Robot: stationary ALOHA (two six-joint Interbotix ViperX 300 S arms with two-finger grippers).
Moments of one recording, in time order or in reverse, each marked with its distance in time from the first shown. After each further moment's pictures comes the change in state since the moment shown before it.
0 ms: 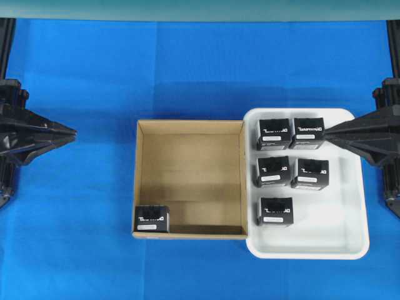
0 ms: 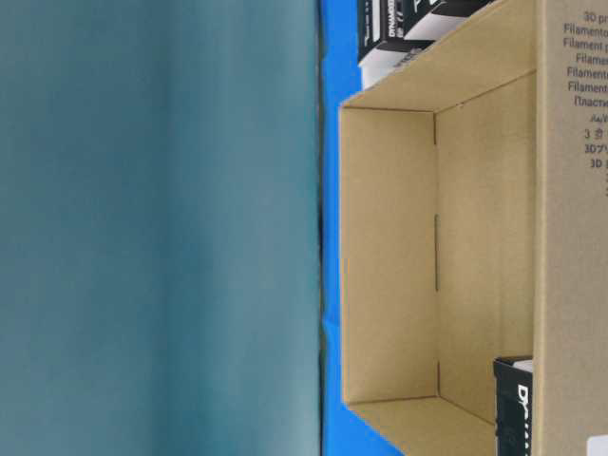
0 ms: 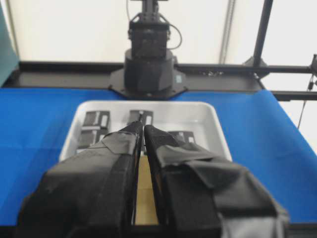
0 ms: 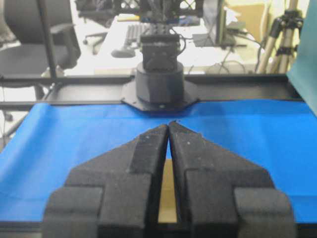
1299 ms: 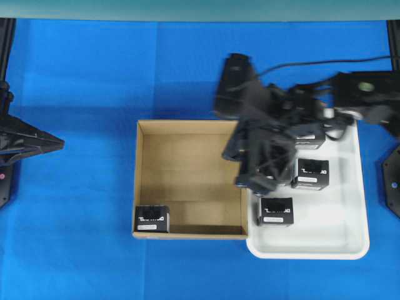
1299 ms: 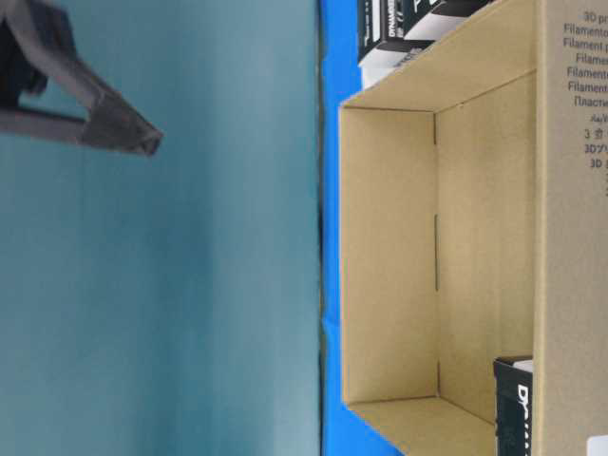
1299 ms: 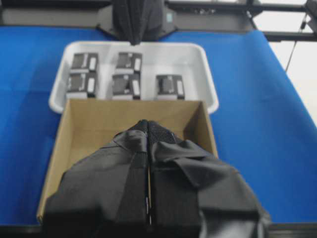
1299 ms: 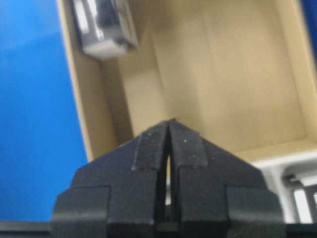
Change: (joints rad) left arm -0.026 -0.103 -0.098 0.012 0.416 -0.038; right arm -0.052 0.864 -0.913 0.167 1.163 0.114
